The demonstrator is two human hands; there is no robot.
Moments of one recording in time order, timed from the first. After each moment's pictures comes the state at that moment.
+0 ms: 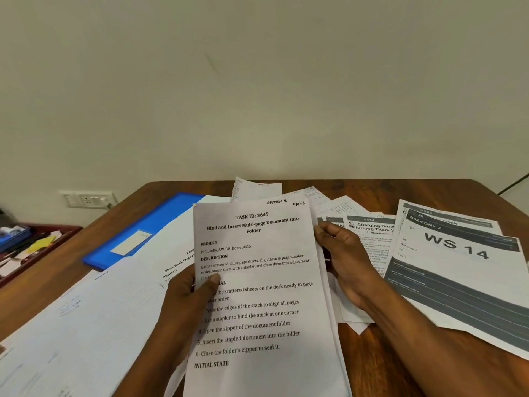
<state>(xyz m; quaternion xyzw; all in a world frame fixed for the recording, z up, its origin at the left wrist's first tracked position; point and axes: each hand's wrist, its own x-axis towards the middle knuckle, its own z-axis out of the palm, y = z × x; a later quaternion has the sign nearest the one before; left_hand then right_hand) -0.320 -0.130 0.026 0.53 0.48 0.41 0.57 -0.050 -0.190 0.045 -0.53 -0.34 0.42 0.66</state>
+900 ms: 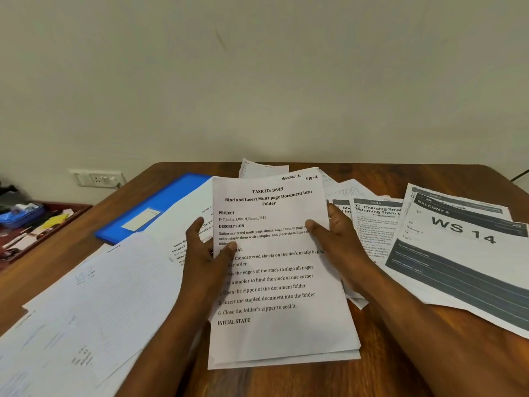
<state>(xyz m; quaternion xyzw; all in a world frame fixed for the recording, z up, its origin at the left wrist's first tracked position) -0.299 -0.134 0.029 0.55 0.47 0.46 0.51 -0.070 -0.192 0.038 -0.58 -0.41 0.34 0.62</state>
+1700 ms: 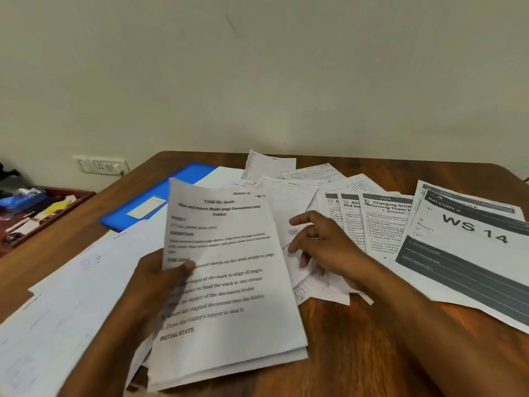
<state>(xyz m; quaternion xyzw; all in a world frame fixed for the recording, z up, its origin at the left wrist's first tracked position) -0.387 -0.139 0.037 0.51 0.53 0.38 0.56 -0.087 -0.190 0.044 -0.65 -0.51 0.38 0.42</state>
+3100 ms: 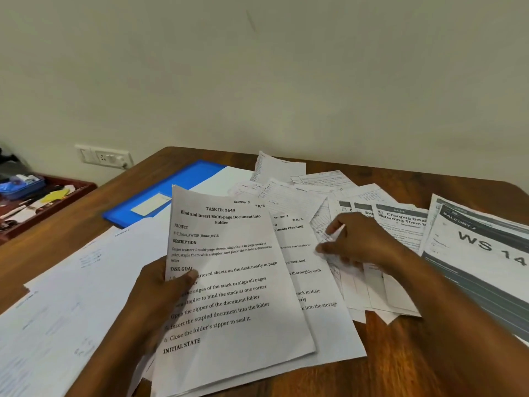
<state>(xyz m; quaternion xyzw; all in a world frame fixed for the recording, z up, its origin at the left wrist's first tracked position) -0.397 -0.131 0.022 0.50 0.56 0.38 0.54 -0.045 -0.158 0.058 -0.79 -0.51 0.26 0.23</state>
